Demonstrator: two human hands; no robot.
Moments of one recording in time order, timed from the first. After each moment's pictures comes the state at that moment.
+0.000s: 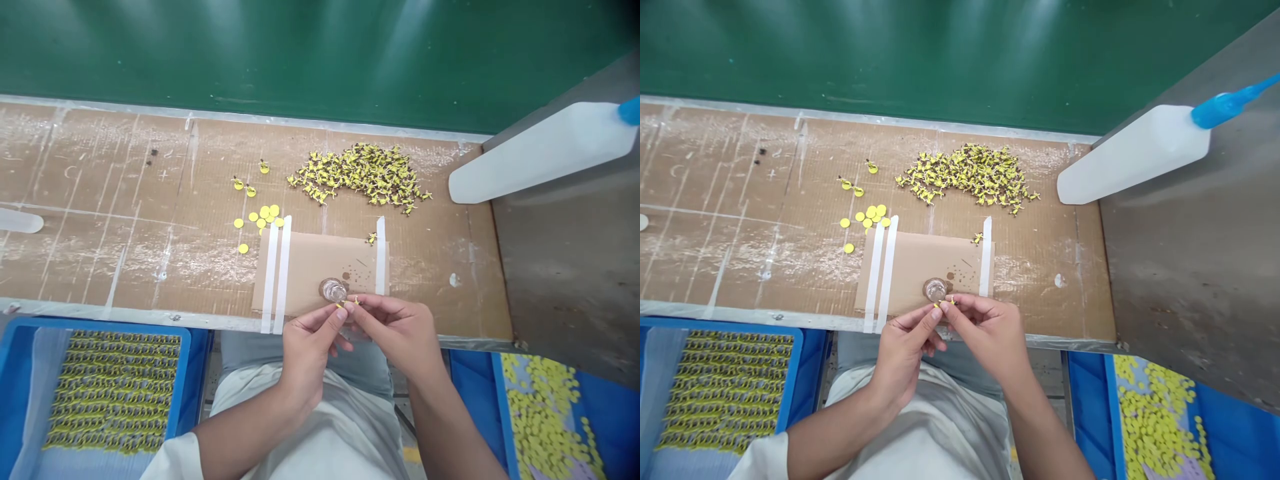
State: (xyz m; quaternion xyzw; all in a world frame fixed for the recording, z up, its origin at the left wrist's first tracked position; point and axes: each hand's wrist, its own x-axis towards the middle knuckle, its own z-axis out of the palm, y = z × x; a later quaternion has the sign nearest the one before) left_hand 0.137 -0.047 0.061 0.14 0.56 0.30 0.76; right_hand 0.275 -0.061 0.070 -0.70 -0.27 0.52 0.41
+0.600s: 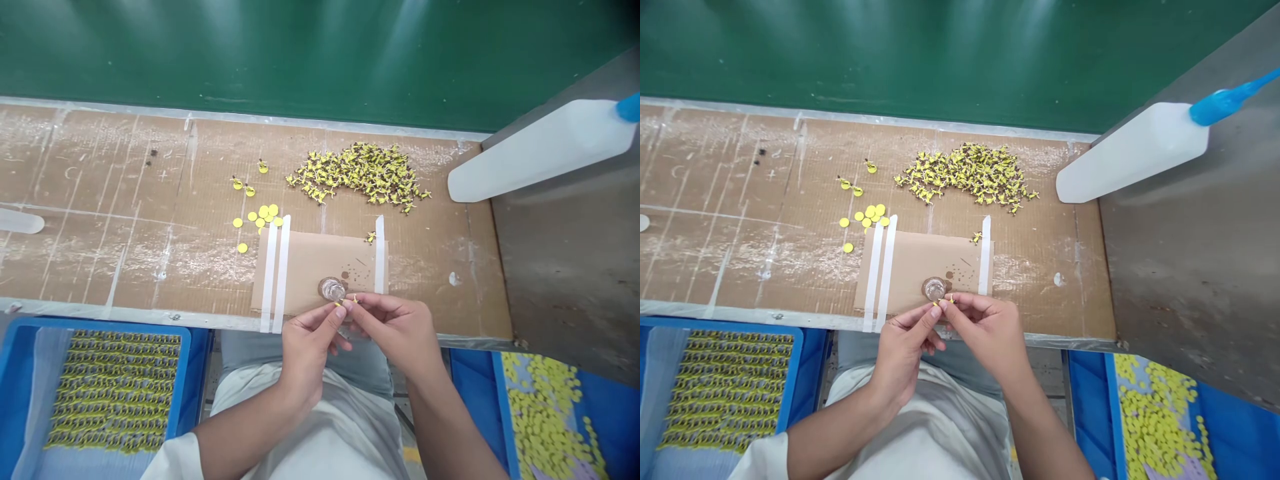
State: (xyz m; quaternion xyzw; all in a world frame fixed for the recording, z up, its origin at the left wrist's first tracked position) left_hand 0.140 -0.045 0.062 0.14 0.57 0.30 0.76; right_hand 0.275 -0.059 0.072 -0.69 -0.27 0.53 0.41
